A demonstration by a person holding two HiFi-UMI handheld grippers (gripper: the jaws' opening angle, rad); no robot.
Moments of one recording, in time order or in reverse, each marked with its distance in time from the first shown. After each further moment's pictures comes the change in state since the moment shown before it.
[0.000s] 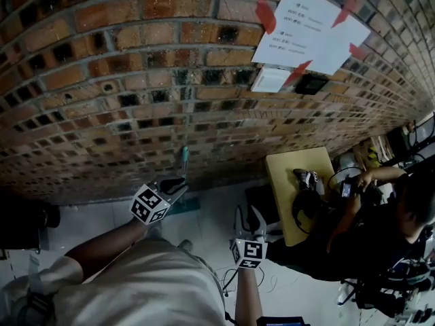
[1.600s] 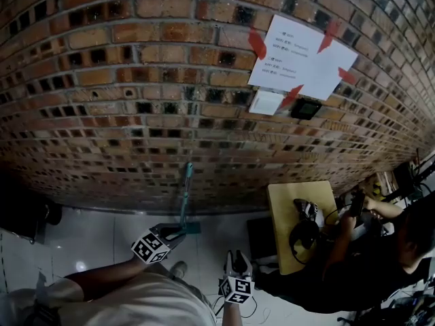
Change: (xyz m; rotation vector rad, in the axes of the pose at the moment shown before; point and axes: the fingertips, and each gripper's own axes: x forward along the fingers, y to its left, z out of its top) left arm -0.020 -0.114 -0.094 -0.096 0.133 0.054; right arm -0.082 -0.008 -0.108 0.210 0.094 0.063
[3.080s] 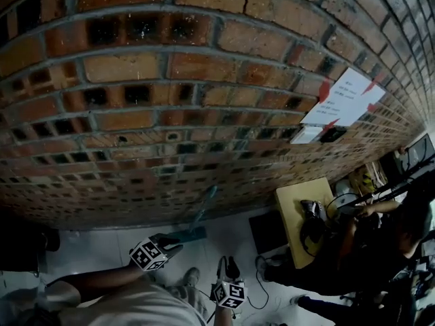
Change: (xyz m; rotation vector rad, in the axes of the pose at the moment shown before) left arm -0.091 0.145 -0.035 0.038 0.092 -0.242; right arm 0.083 0.178 0.001 0.114 0.046 -0.187
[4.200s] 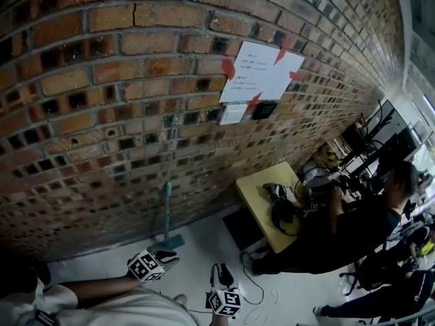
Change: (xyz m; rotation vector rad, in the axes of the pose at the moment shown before) left arm 0.064 -0.129 0.013 0.197 0.063 -0.176; right arm -0.114 -0.071 0.007 0.057 -0.125 -0.098
